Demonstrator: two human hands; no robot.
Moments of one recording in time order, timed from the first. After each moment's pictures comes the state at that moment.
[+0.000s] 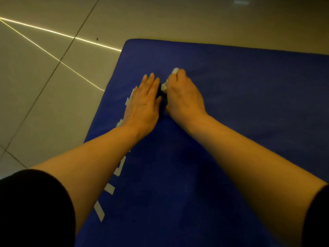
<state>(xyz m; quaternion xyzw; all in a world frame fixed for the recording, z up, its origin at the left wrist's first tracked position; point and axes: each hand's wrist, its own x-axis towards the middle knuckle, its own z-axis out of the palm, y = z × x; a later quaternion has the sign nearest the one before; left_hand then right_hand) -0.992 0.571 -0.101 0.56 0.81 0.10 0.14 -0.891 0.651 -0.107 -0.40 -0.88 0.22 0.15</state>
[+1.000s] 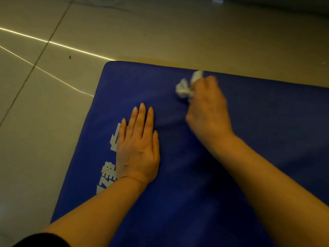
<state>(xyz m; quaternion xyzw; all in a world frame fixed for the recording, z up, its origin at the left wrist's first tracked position) -0.986 0.575 -0.134 0.57 0.82 0.09 0.02 -0.872 0.715 -0.106 -0.49 -0.83 0.18 0.21</state>
